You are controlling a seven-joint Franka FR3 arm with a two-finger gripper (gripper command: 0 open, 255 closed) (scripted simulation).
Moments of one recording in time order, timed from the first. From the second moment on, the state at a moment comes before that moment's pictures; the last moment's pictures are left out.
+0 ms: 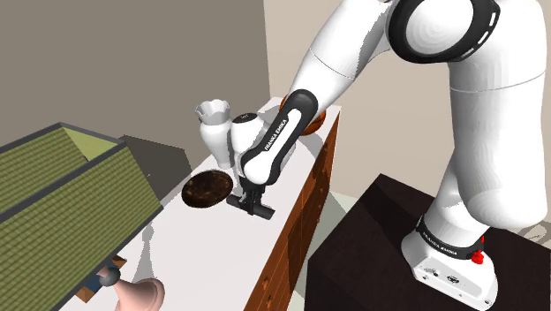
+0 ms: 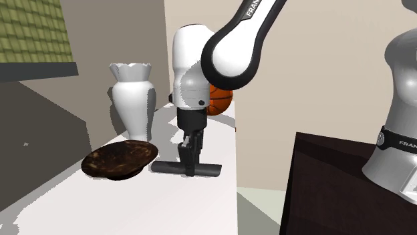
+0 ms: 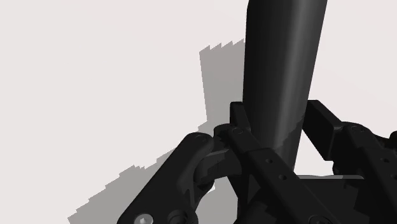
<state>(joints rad) 0.28 0.40 0.15 -2.22 0.04 2.62 0.12</state>
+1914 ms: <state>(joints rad) 0.28 0.46 0.15 -1.79 0.02 2.25 0.13</state>
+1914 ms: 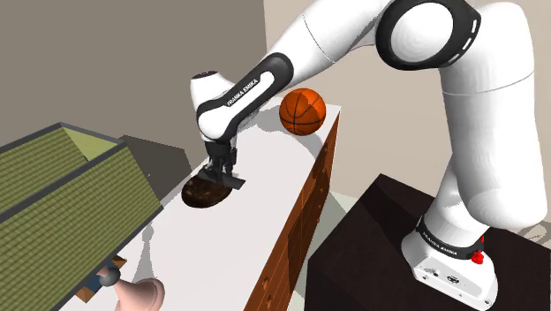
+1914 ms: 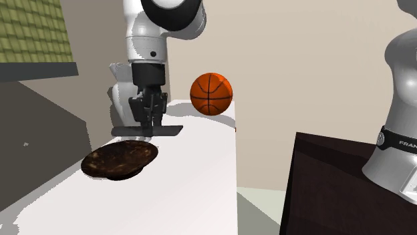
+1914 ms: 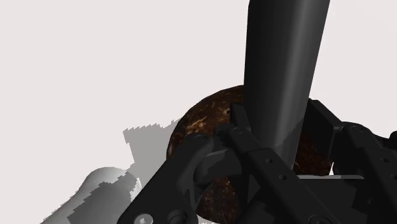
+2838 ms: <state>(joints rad) 0.30 0.77 0.13 -1.40 -0.01 2.17 0.14</state>
